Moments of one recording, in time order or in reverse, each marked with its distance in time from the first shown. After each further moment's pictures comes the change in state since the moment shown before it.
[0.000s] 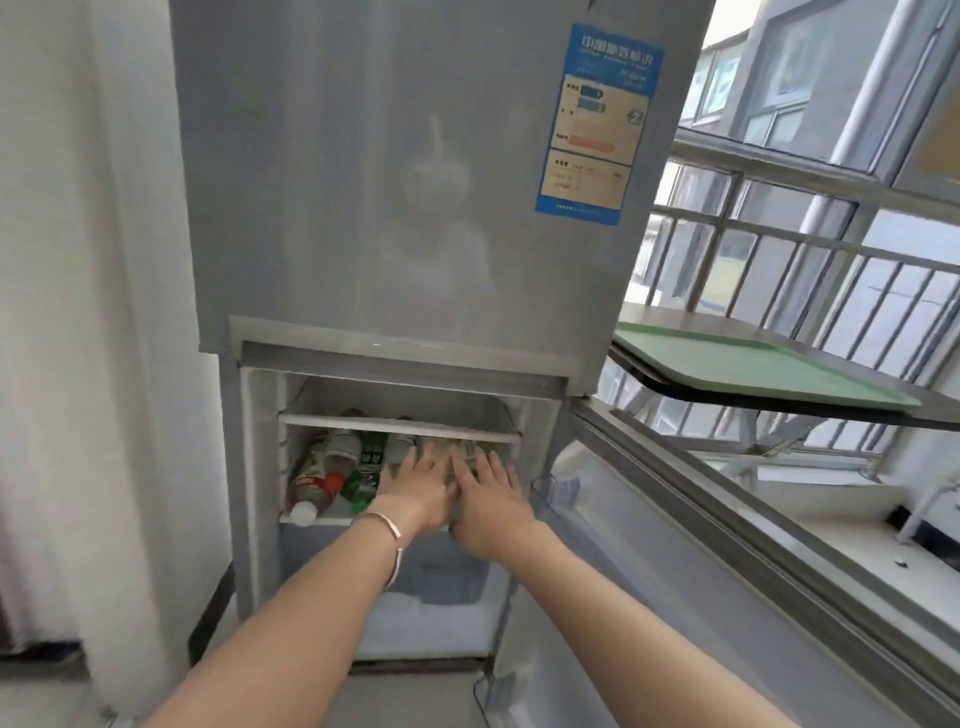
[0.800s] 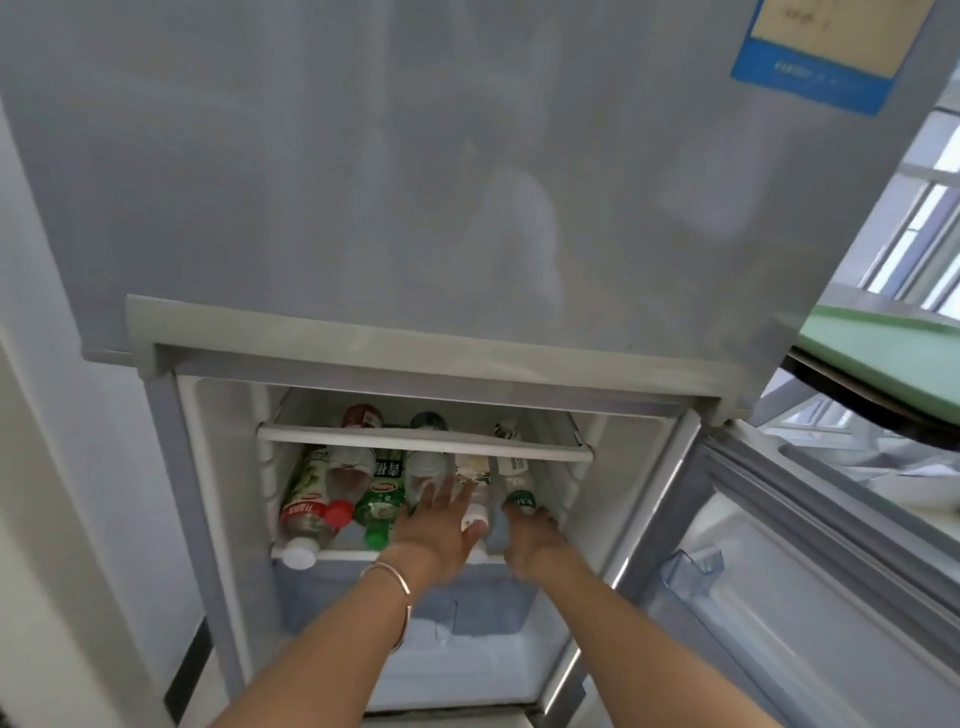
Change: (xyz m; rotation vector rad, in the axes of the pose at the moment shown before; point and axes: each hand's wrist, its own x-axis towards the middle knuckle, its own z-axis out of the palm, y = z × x) left_hand 0.124 -0.069 0.072 -0.006 -0.106 0.038; right_hand 0.162 0.047 0.109 0.135 -0.286 0.339
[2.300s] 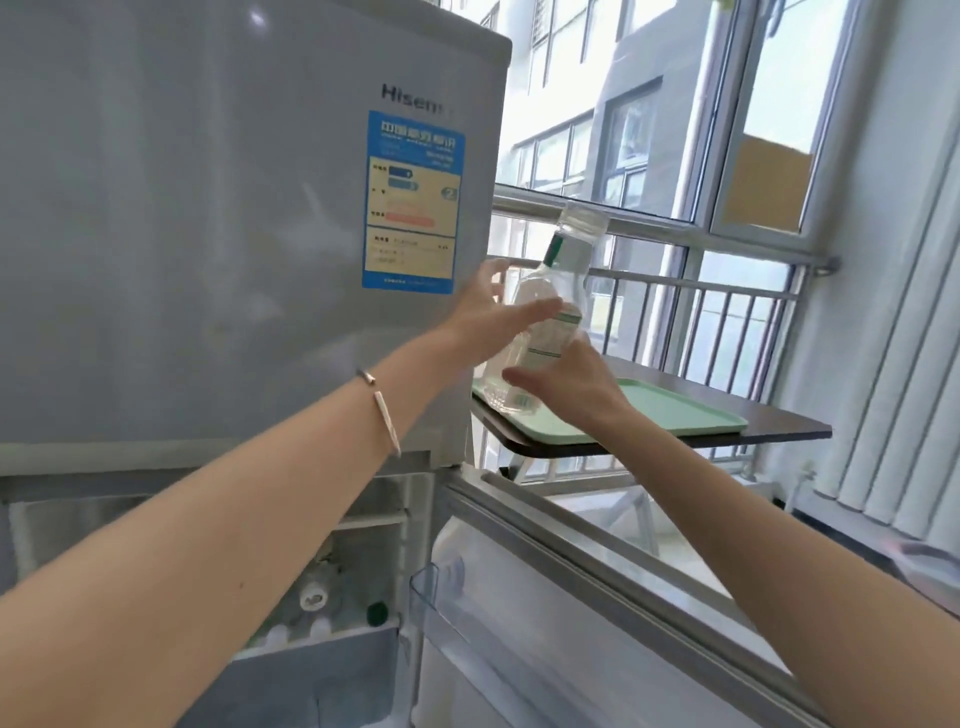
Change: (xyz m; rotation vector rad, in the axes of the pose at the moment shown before) left_hand -0.156 0.321 -0.264 -0.926 0.405 0.618; right_hand -0.257 0.160 -0.287 0.613 0.890 -0.233
